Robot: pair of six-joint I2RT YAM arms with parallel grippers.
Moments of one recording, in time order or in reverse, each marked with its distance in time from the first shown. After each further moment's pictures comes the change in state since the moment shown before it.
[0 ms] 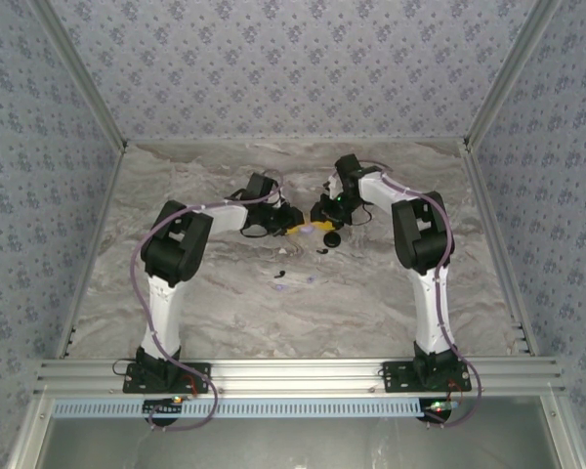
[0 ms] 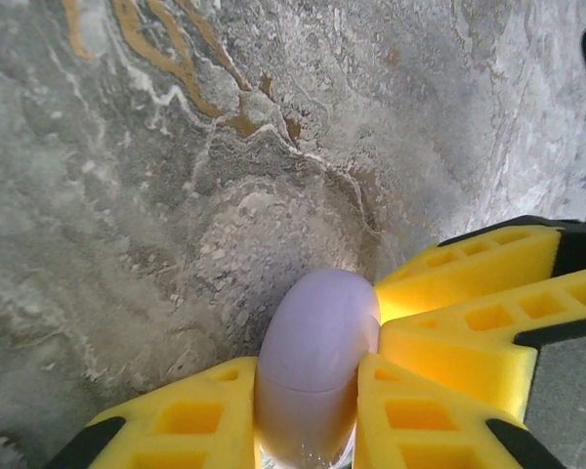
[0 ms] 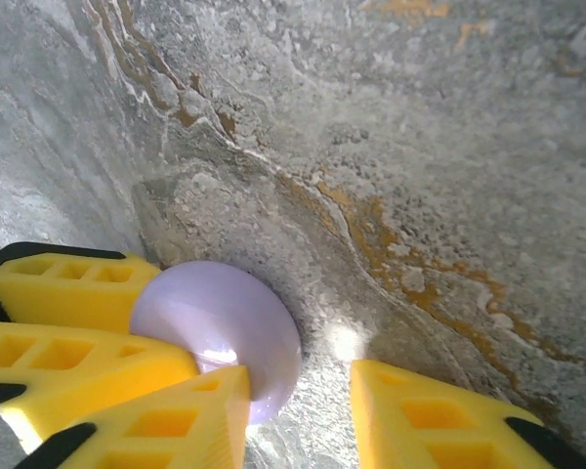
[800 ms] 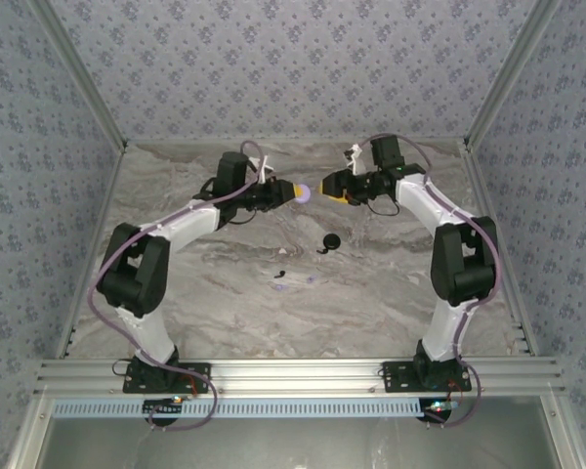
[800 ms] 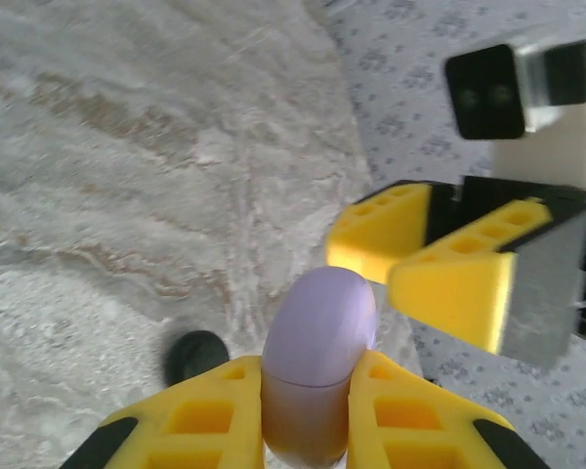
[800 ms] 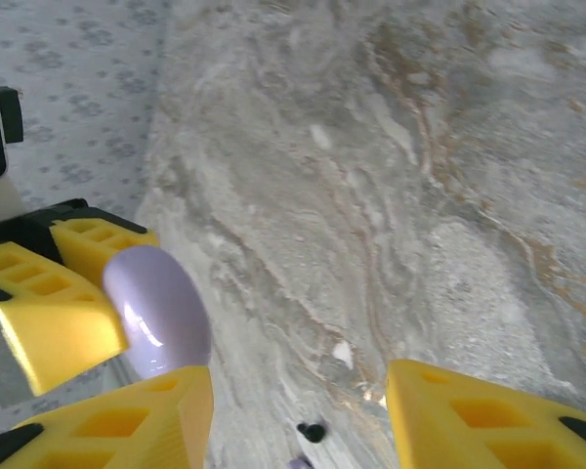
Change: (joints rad) left arm 0.048 -0.379 -0.142 0.167 0.091 0.083; right arm -0.106 -0.398 -0.234 0.275 -0.238 -0.046
